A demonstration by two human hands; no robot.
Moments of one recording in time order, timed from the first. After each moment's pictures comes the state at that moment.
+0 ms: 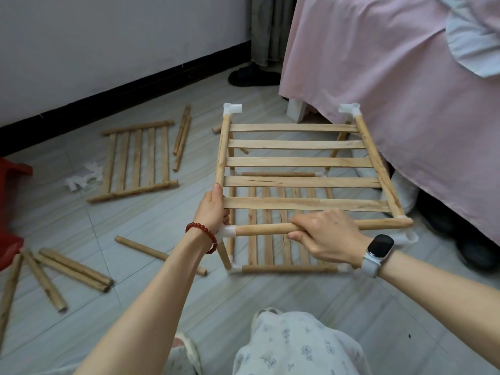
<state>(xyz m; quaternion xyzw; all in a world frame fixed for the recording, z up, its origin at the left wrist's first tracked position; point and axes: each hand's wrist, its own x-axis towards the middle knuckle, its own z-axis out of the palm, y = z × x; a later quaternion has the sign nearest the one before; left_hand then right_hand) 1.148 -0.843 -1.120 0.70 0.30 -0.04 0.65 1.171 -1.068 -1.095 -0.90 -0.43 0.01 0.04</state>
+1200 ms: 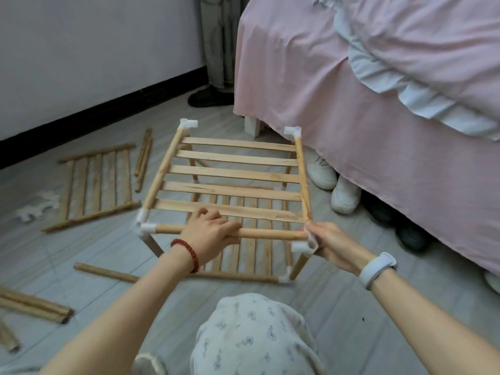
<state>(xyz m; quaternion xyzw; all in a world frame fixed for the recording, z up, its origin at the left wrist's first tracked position) 1.134 -0.898 -1.108 0.96 -0.25 0.06 0.06 1.159 -1.172 -1.116 -0.72 0.14 0.27 0.63</state>
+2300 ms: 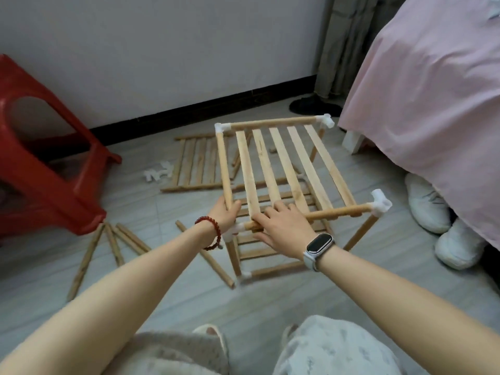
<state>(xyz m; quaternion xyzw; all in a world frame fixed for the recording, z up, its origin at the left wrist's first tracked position) 1.092 -0.777 -1.080 0.81 0.33 -0.07 0.48 1.149 -0.929 -1.088 -0.85 -0.52 0.02 0.00</state>
